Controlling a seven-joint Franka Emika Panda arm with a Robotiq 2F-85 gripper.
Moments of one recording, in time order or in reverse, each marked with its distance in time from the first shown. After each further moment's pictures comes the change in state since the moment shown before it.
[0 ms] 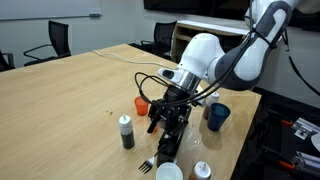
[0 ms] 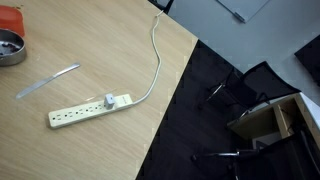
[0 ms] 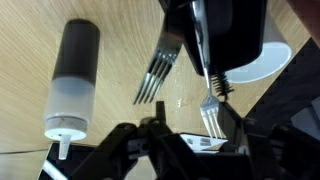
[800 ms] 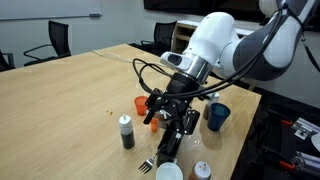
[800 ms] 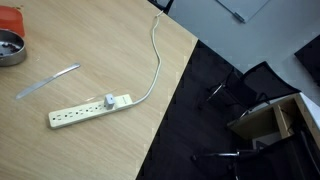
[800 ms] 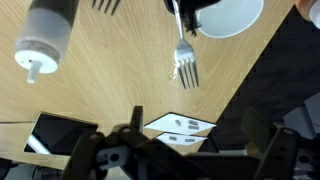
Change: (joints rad) arm -0.041 -0.111 0.125 -0.073 0.032 0.009 0.034
